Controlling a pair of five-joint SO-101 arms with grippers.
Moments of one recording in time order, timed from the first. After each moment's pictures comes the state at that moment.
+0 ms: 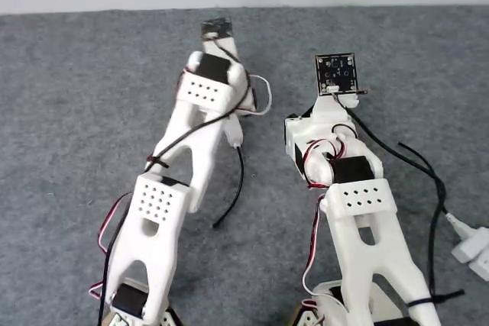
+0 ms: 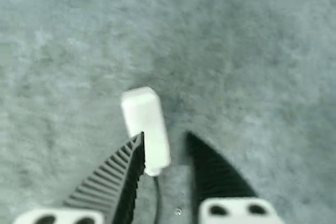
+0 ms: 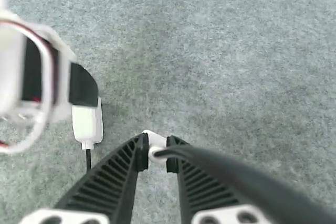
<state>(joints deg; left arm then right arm) 18.6 58.2 -66.4 98.5 37.9 -11.0 -31.6 44.0 37.6 -3.2</state>
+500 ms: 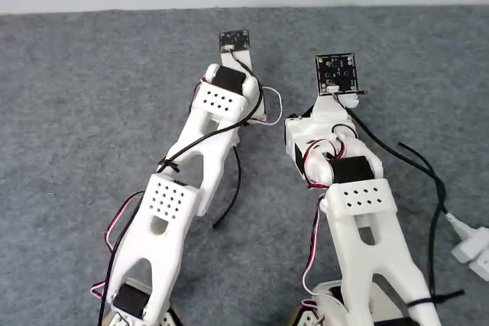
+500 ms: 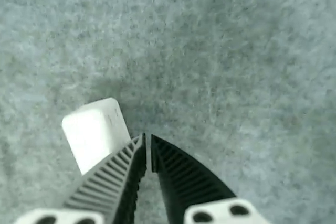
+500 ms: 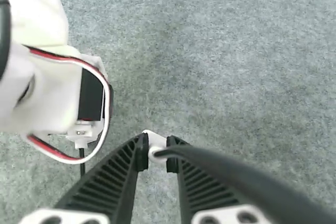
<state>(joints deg) 20.2 65.3 -69.2 93.1 37.8 -11.0 -31.6 44.0 37.6 -3.2</state>
